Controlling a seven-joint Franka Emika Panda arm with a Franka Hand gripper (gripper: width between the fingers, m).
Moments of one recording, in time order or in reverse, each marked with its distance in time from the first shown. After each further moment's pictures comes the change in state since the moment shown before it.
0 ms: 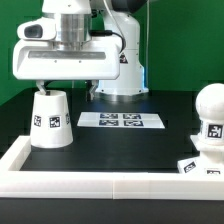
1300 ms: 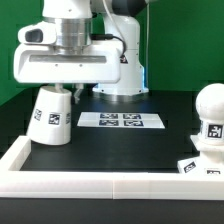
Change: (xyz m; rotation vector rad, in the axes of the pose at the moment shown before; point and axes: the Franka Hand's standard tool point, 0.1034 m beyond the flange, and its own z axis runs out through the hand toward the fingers) arm 0.012 -0.023 -0.002 0.006 -0.004 0.057
